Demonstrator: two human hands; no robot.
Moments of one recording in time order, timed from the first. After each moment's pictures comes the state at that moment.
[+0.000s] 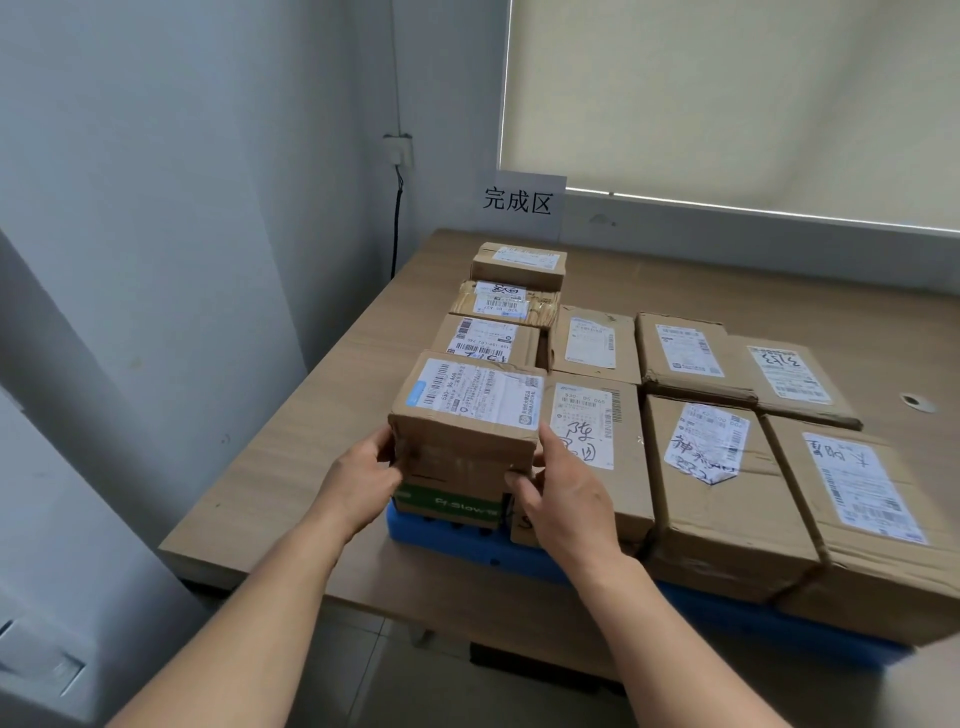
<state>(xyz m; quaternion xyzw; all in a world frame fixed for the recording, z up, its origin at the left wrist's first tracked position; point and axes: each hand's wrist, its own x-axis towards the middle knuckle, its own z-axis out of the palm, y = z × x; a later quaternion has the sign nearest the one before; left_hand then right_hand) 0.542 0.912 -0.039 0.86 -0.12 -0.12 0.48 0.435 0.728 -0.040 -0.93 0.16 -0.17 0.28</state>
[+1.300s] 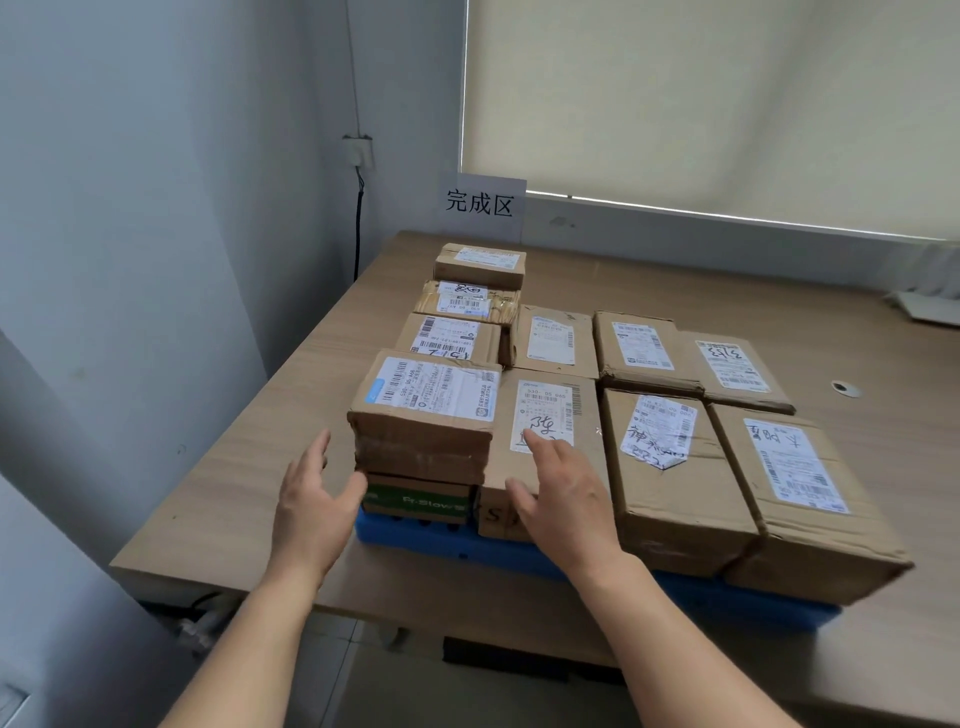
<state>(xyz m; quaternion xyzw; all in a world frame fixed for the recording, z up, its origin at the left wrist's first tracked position) 0.510 0.920 -0.052 0.86 -0.05 -0.01 0.51 0.406 0.712 -0.034 -0.96 0.15 -0.20 0.17</state>
